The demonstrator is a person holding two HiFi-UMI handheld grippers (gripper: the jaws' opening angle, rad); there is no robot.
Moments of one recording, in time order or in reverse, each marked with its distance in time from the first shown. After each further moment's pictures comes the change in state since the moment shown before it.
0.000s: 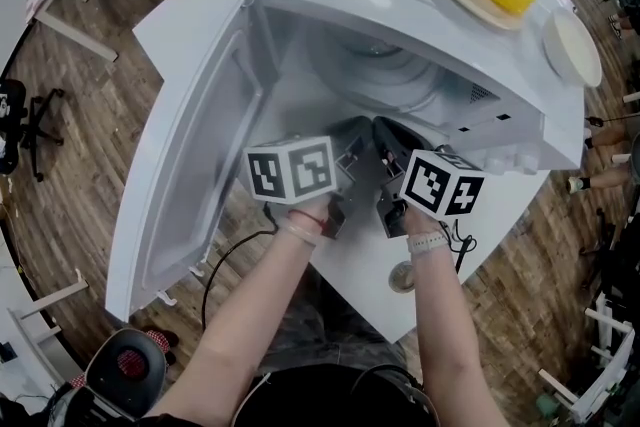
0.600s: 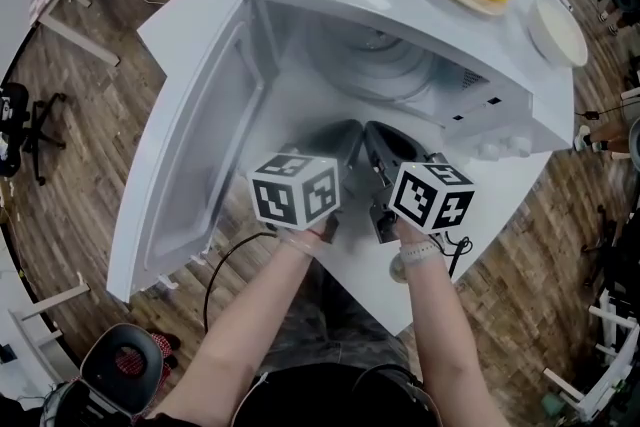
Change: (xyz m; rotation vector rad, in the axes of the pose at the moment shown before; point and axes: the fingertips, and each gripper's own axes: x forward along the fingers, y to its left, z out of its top) left arm -0.029 -0.013 -0.009 0.268 -0.060 0.100; right arm -0.021 0.028 -0.012 -0.084 -0.058 0.012
